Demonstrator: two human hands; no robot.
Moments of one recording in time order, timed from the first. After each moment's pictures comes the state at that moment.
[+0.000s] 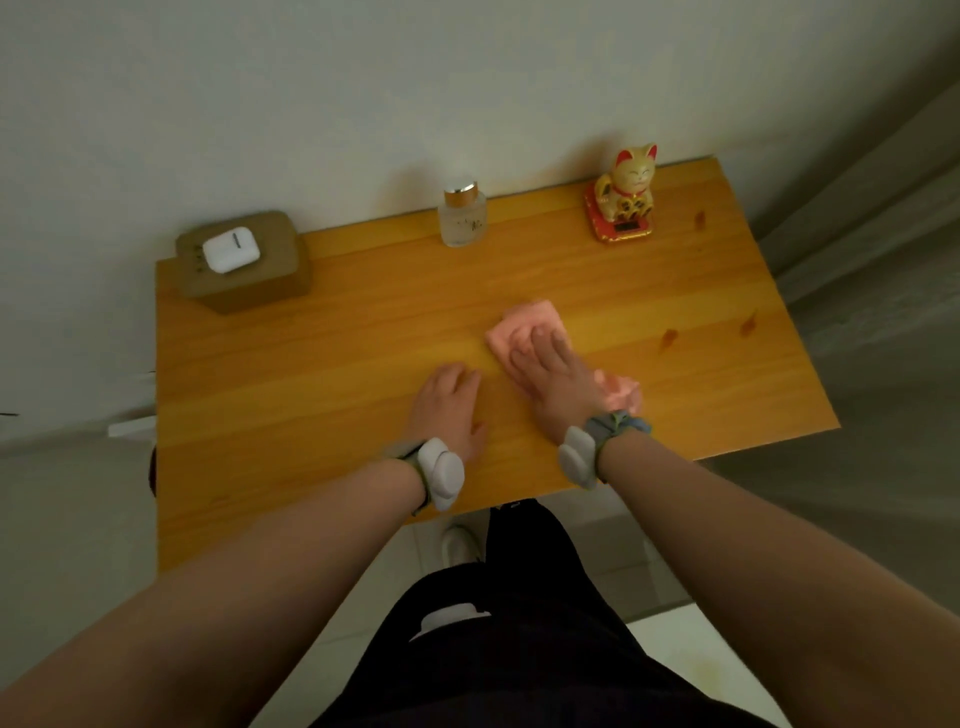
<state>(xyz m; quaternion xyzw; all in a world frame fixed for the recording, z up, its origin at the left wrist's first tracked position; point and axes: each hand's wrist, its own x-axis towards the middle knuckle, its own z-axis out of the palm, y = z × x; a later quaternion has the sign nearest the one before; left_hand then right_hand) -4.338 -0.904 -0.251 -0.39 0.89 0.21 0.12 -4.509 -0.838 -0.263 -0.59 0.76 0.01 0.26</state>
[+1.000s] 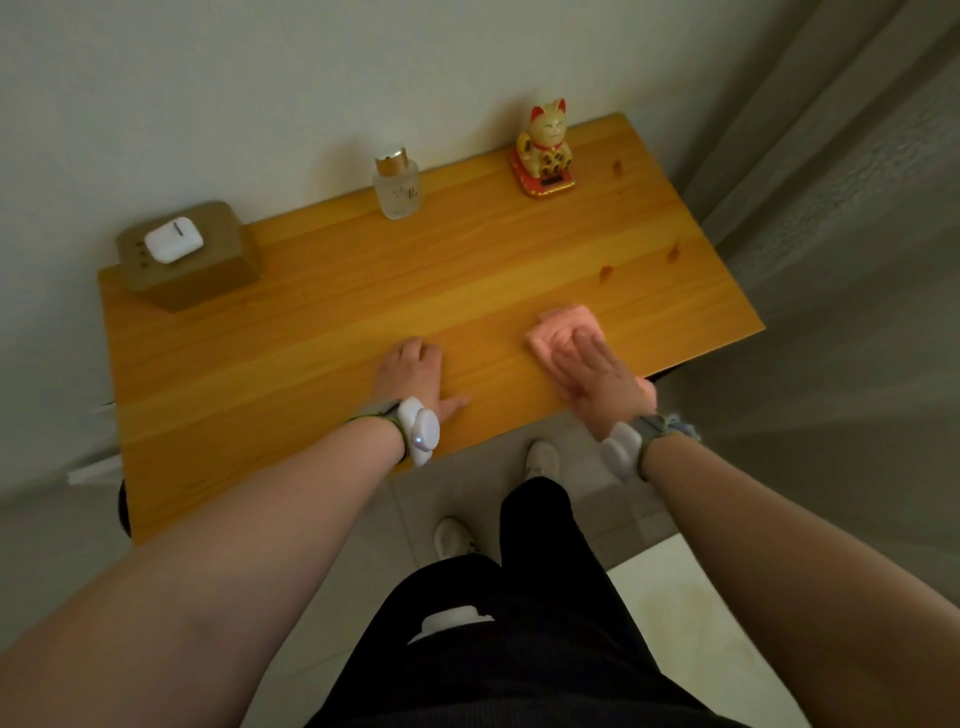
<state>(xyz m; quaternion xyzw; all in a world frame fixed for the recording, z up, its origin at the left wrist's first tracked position) -4.332 -0.889 -0.252 -0.37 0.90 0.15 0.15 -4.533 -0.716 -0.255 -0.51 0.82 0.02 0.27</state>
